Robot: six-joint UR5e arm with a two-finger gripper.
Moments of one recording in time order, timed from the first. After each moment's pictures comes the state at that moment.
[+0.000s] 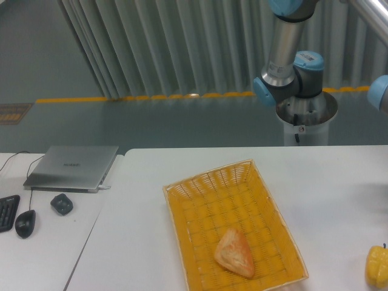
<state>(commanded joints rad) 2.74 -1.88 -1.62 -1.27 1.91 1.99</state>
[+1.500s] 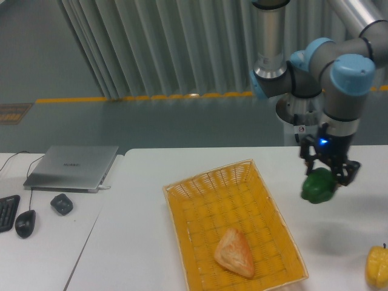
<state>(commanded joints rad) 2.32 -1.77 -1.54 -1.38 1.31 0.83</state>
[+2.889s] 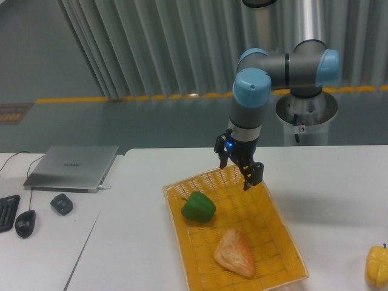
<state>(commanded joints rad) 2.12 -1.81 -1.53 -1.31 1.45 0.72</state>
